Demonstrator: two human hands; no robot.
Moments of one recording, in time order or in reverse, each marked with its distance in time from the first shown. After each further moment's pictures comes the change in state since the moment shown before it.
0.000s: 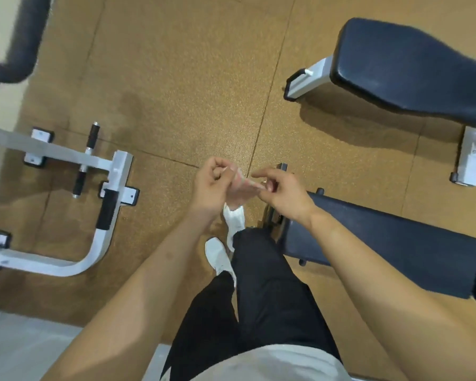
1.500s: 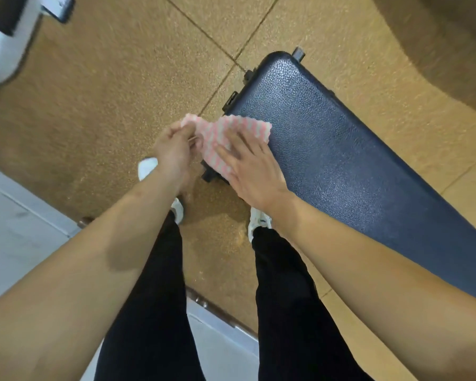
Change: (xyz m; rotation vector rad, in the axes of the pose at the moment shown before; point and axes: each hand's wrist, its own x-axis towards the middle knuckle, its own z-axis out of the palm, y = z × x) left_hand -0.053 -0.373 0.242 -0.497 0.751 -0.518; right_hand -0.047 0.426 0.067 -0.981 -0.240 -0.708
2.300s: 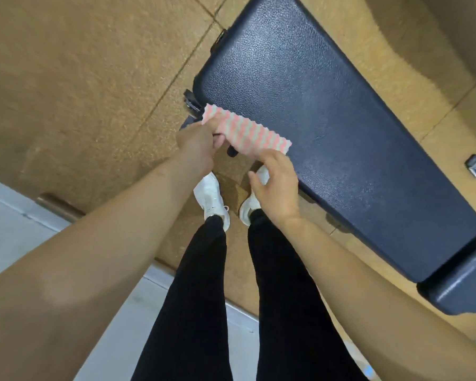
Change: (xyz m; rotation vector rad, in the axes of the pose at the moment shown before) left_hand -0.049 -0.086 -0.006 -0.078 -0.017 -0.300; right_hand -0.142 -0.054 0.024 0.641 0.205 0.554
